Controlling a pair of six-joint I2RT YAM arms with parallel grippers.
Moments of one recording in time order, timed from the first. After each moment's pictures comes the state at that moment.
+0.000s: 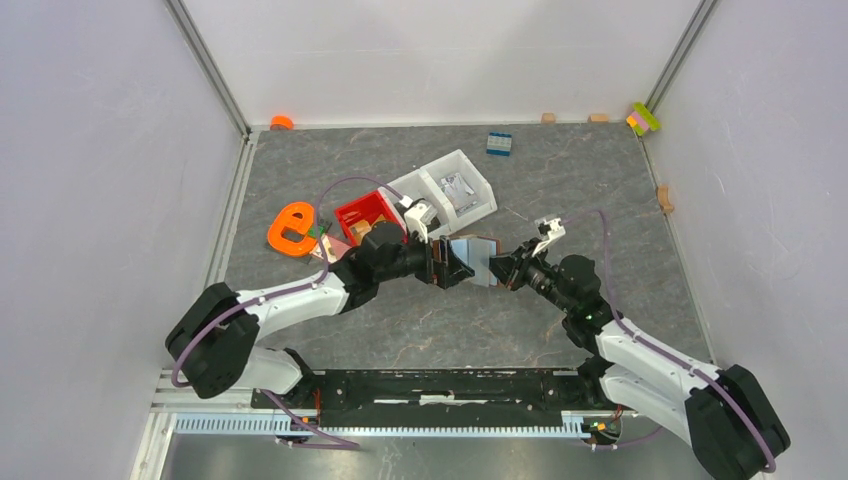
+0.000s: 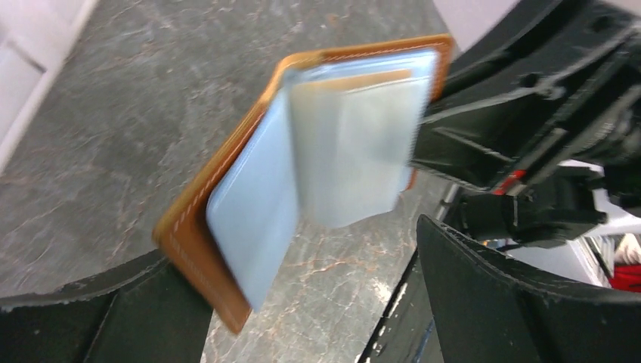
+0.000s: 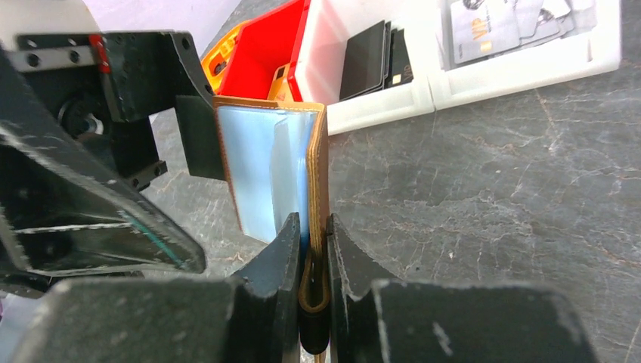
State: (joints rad) left arm -0.79 1.37 0.67 0.34 0.28 -0.56; right arm 0.54 0.90 0.23 0.55 -0.23 0.51
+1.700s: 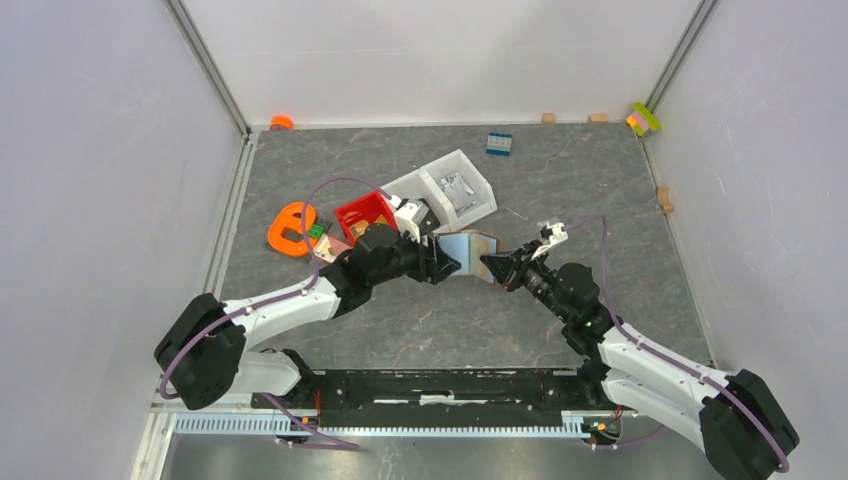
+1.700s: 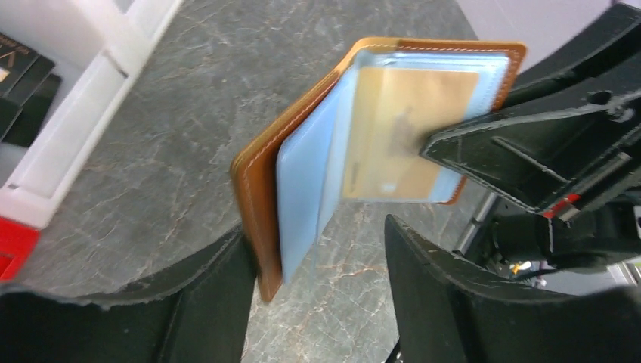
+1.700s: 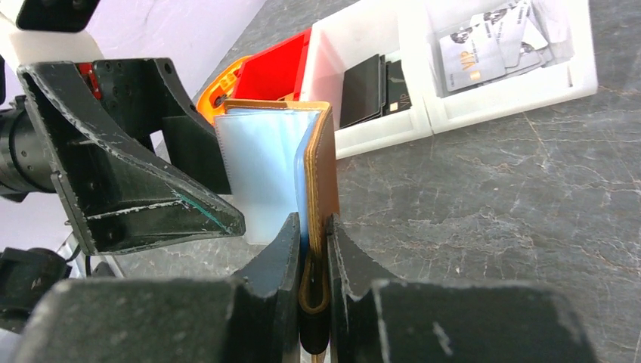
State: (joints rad) left arm -0.79 1.29 0.64 0.29 0.16 -0.53; right arm 0.65 0.85 0.23 0.57 -0.05 0.53
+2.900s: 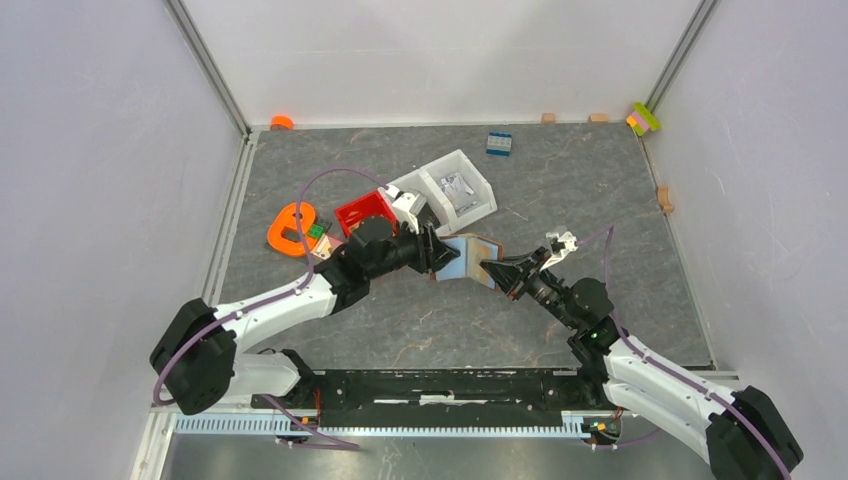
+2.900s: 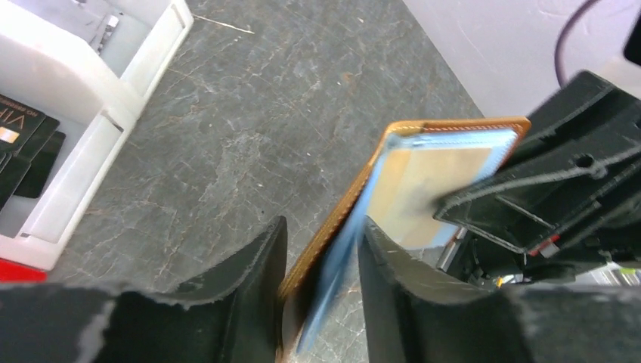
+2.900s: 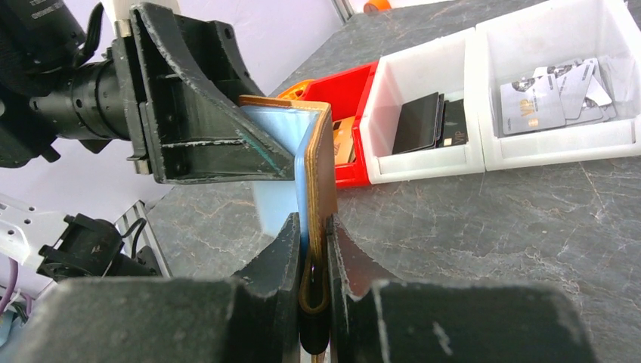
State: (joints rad) left arm -0.78 1.27 0.71 0.28 0.18 -0.51; right arm 0.65 0.74 0.14 0.73 -0.16 0.51
